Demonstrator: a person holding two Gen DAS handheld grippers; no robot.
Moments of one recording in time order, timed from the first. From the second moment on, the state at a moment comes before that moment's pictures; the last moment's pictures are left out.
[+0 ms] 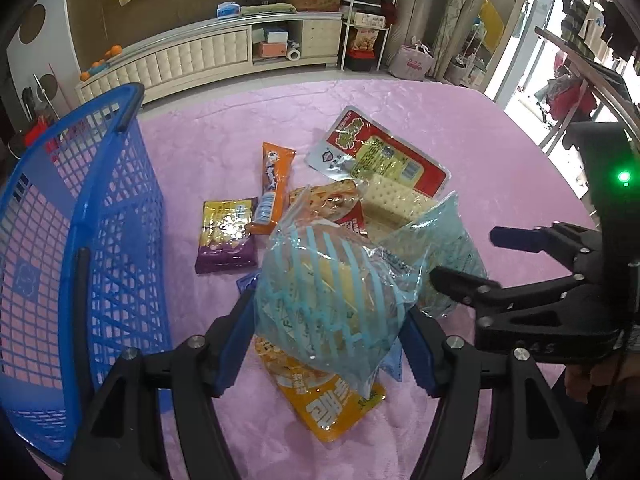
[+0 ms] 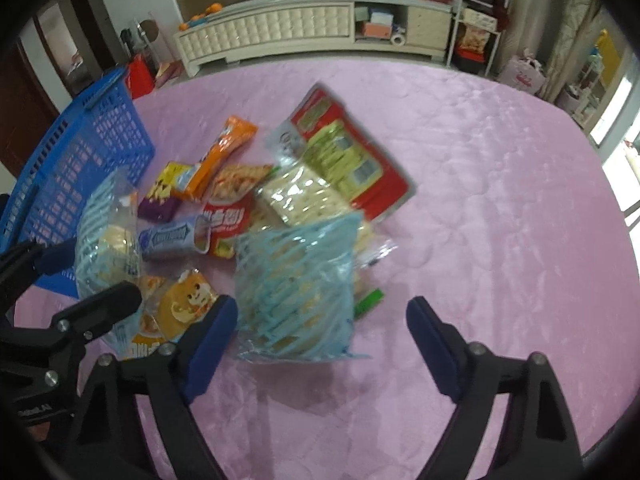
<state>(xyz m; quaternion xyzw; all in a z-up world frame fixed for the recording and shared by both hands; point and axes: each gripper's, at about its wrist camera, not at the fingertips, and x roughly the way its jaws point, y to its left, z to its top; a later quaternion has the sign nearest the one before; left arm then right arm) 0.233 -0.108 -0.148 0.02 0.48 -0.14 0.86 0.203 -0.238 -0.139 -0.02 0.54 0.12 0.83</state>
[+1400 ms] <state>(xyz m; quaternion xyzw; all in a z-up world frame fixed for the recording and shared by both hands) 0.214 0.060 0.021 0.00 0.36 -0.05 0.93 0.190 -0.110 0.050 -0.04 0.38 0.27 0.88</state>
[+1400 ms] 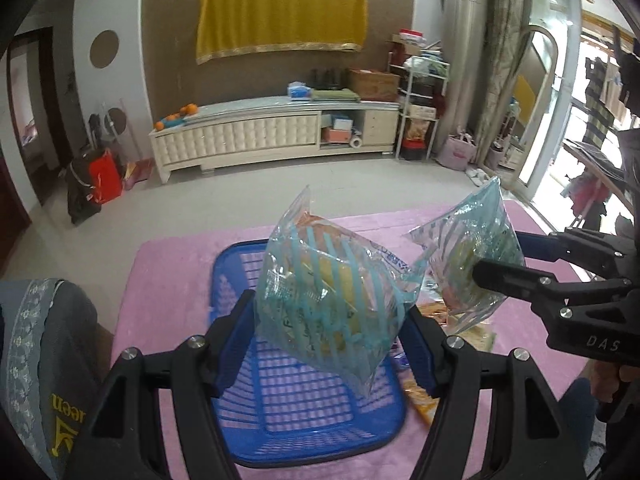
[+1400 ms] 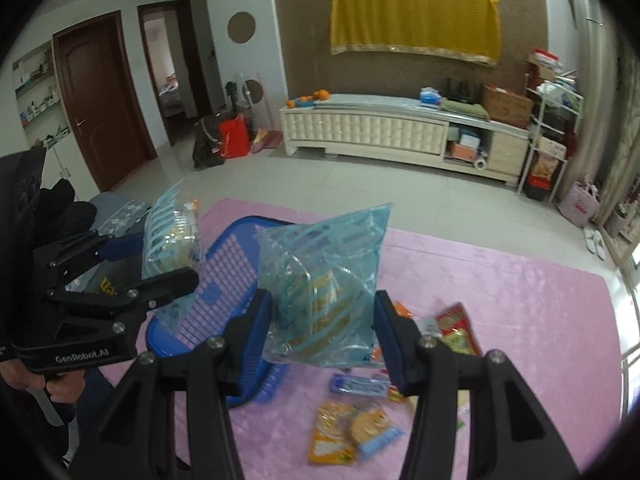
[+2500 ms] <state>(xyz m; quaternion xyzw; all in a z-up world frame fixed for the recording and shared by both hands) 0.305 0.112 -0.057 -0.01 0.45 -0.04 0.89 0.285 -0.036 -0.015 -0.05 0.48 0.27 0.83</state>
